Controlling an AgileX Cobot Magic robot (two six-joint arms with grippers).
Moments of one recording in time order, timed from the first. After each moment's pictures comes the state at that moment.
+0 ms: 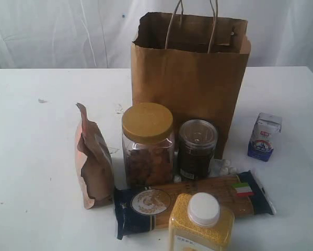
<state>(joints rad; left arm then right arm) 0.11 0.00 0.02 -0.10 0.42 0.00 -0.15 0.00 0.00 -0.17 0.34 0.18</state>
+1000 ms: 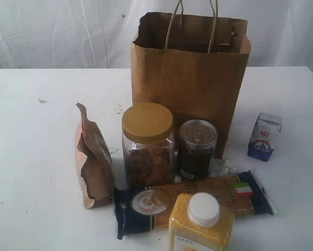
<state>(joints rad) 0.11 0.00 0.02 -0.10 0.42 0.00 -0.15 0.00 0.00 -0.03 -0.04 0.42</state>
